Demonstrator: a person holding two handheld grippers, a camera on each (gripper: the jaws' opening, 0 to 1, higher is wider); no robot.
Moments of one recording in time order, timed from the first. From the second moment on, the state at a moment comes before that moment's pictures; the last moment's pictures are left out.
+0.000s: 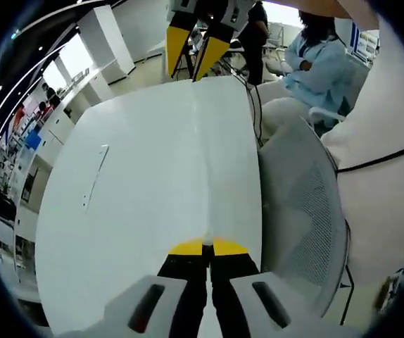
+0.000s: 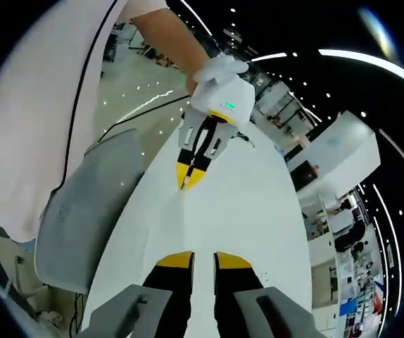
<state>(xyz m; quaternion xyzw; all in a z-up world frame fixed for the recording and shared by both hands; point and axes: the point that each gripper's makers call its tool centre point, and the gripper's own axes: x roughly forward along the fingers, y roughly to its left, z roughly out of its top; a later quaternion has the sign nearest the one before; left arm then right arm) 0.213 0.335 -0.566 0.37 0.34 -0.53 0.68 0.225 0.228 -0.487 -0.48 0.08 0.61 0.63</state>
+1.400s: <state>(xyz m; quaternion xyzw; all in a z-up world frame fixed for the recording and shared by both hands) 0.215 0.319 -0.553 0.38 0.31 -0.53 0.69 0.198 0.325 -0.519 -0.42 0.11 0.66 0.61</state>
